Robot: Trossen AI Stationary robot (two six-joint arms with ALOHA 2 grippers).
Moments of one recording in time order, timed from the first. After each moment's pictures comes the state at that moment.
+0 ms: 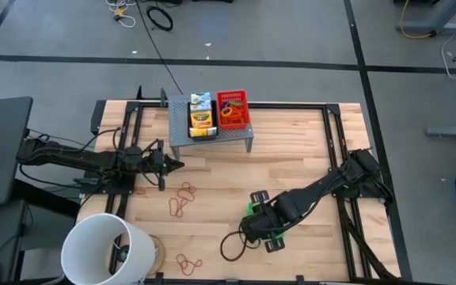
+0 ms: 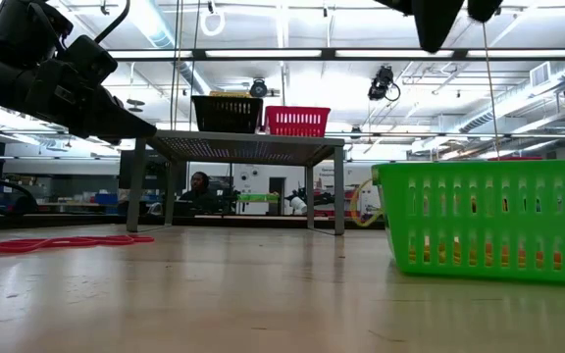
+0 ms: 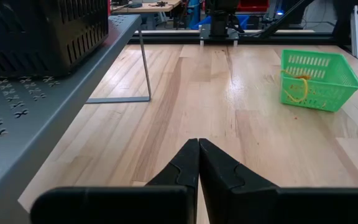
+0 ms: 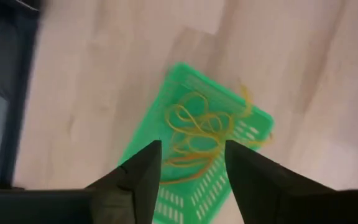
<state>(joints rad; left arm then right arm) -0.03 0.56 0.05 0.31 -0.20 0.03 0.49 1.92 1.76 -1.21 0.08 0.21</state>
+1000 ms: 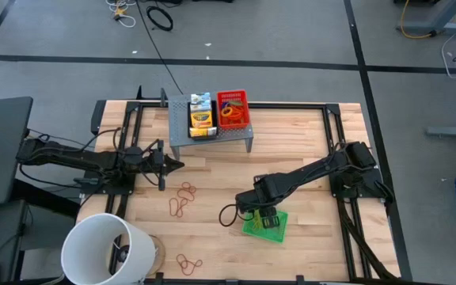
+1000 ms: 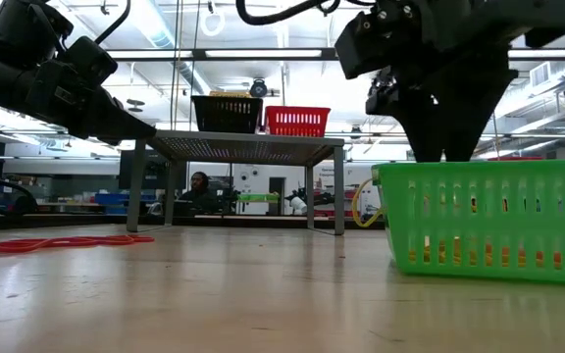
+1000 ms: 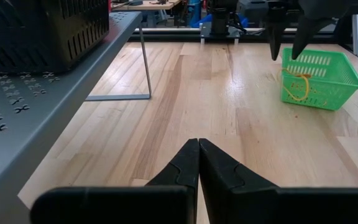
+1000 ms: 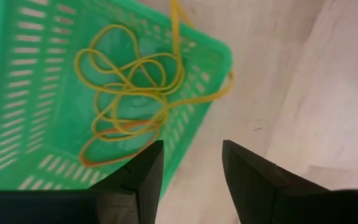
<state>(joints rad) -0.03 0.56 0.05 0.30 -0.20 0.02 0.31 1.92 1.48 -1.12 -0.01 0.14</state>
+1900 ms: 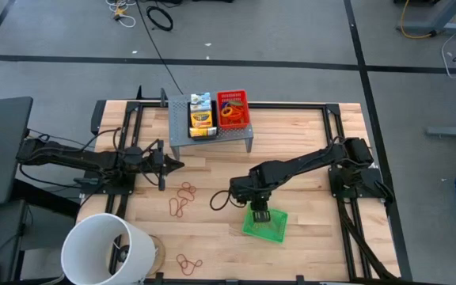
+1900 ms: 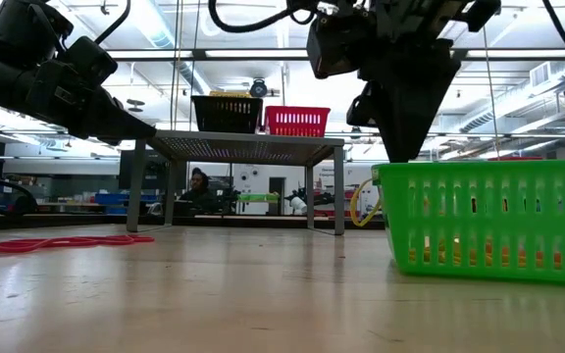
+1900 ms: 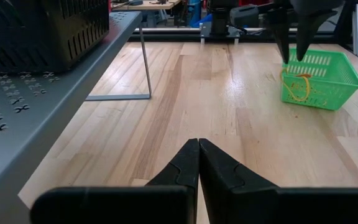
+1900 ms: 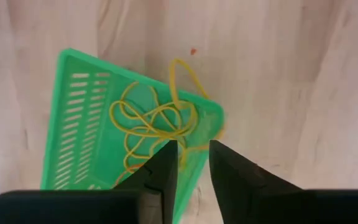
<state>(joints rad) -0.03 0.56 0.05 0.30 -0.20 0.02 0.20 1.92 1.50 -1.01 -0.20 0.14</state>
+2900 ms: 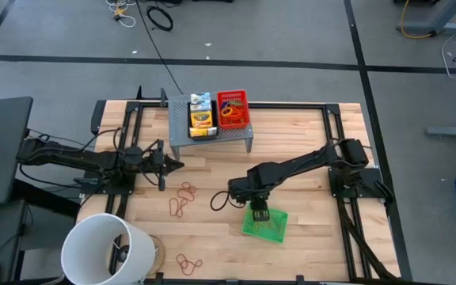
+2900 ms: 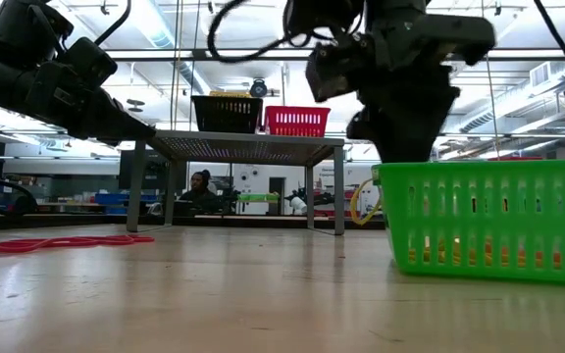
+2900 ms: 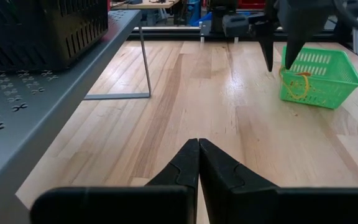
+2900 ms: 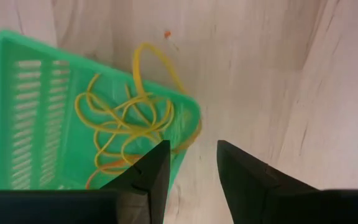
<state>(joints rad) -0.03 0.56 0.05 0.30 -0.20 0.02 0.20 1.97 1.50 -1.04 -0.15 0.12</state>
